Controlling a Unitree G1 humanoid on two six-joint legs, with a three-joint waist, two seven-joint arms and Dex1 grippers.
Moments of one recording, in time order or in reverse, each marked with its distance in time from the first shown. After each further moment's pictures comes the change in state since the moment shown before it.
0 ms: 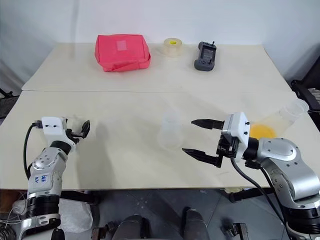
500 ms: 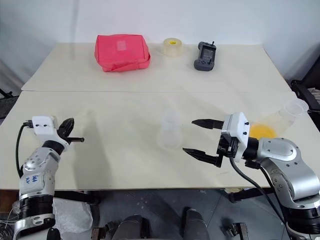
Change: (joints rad) left arm 0.012 0.042 0.055 0.002 -0.066 0.013 -0.066; right arm 0.000 0.000 0.000 0.001 -0.022 -0.003 0.000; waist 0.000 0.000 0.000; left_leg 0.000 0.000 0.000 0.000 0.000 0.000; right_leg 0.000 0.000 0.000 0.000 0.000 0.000
